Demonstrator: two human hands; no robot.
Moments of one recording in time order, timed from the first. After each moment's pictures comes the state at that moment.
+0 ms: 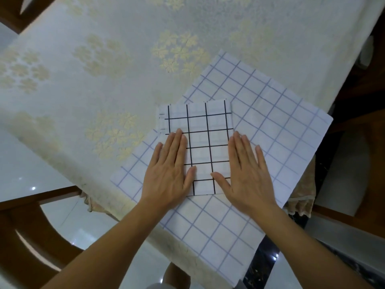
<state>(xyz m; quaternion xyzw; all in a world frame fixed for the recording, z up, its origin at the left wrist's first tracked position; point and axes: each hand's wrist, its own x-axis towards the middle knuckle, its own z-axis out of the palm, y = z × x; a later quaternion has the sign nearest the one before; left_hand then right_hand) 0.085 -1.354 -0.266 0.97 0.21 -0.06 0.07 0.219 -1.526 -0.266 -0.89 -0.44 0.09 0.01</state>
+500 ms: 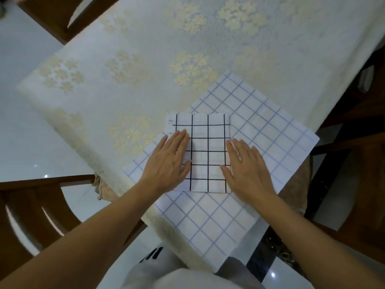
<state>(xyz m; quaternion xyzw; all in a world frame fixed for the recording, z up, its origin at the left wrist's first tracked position) 0.097 -1.340 -0.216 0.97 0.19 -0.08 0.08 0.253 -1.529 -0.232 -0.86 -0.49 0.09 0.08</state>
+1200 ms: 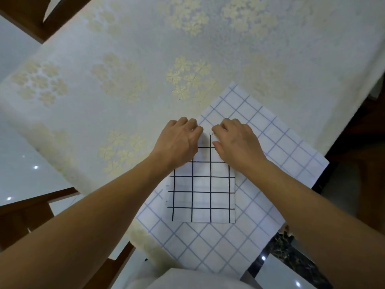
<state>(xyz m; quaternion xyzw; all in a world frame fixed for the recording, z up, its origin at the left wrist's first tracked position) 0.205 -1.258 -0.218 0.99 0.12 -0.05 0.05 0.333 -1.397 -0.212 -0.82 -0.56 0.08 0.01</state>
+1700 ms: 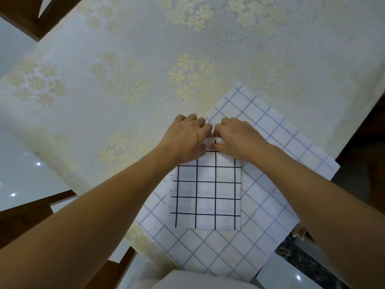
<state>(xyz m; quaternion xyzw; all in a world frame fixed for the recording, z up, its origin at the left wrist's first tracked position) 0.225 -1.243 -0.218 0.99 0.08 -0.07 0.09 0.356 -1.363 -0.212 -0.78 -0.55 0.28 -0.03</state>
